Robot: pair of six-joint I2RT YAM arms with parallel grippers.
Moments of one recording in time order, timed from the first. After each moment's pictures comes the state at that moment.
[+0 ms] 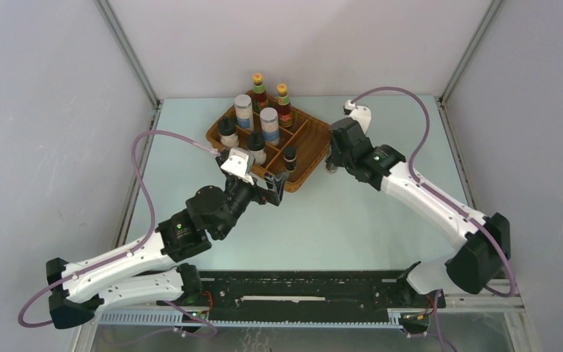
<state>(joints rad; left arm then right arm) -1.11 0.84 0.83 0.04 -0.60 -0.11 0.67 1.38 1.27 -0.58 0.49 0.59</state>
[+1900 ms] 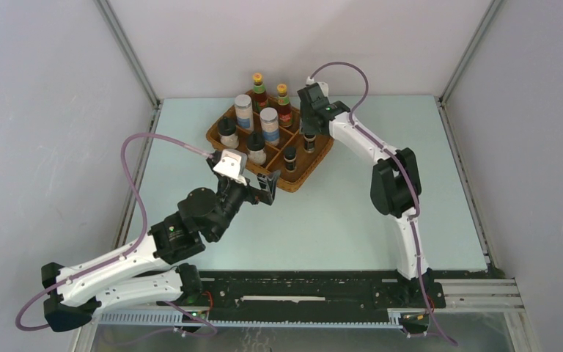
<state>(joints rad) -1.11 0.78 0.83 0.00 -0.65 -0.06 0.52 2.22 2.04 -0.65 0.28 0.42</state>
